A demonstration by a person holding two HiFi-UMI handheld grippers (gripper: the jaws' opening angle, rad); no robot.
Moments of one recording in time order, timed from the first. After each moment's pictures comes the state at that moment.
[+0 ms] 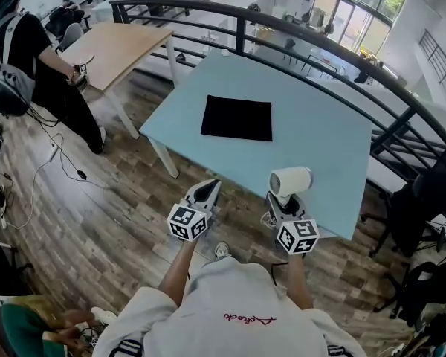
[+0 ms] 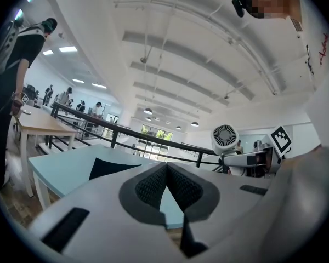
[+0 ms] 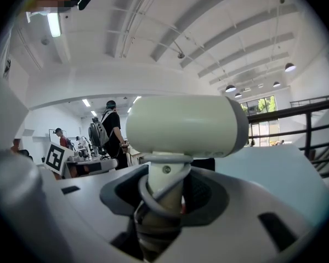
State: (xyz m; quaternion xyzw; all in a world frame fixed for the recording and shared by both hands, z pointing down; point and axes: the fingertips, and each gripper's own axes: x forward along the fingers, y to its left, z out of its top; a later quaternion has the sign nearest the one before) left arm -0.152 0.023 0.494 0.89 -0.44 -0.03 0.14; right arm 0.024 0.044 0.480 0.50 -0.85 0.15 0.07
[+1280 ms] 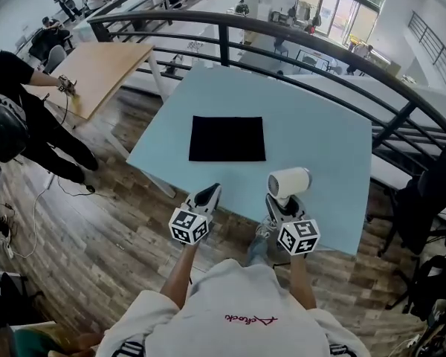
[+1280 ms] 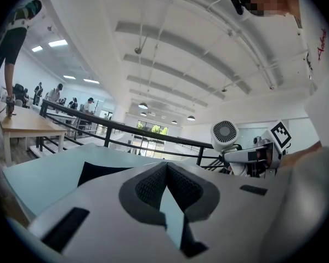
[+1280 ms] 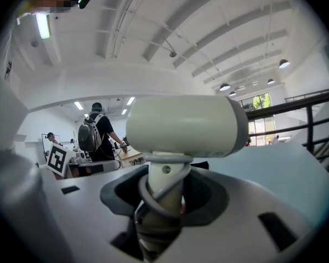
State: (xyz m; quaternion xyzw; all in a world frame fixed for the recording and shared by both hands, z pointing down) left arm -0.117 -0.100 0.512 0.90 -0.42 0.00 0.14; right arm 0.055 -0.067 0.498 0.51 -0.84 0.16 0.06
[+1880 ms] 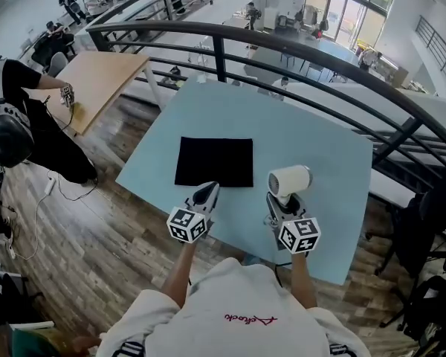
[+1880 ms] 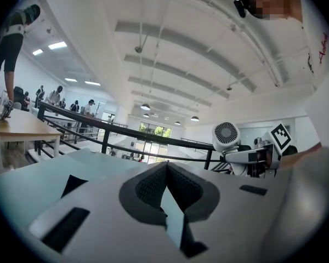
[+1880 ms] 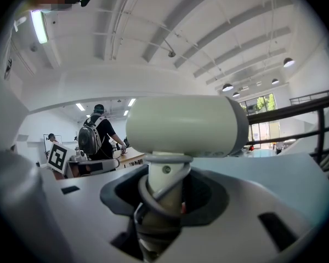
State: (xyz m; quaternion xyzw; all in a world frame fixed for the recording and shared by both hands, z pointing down) left arm -0.047 -0.215 0.495 0.89 -0.43 0.00 0.13; right arm 0.133 -0.188 0.484 0.50 -0.85 0.15 0.05
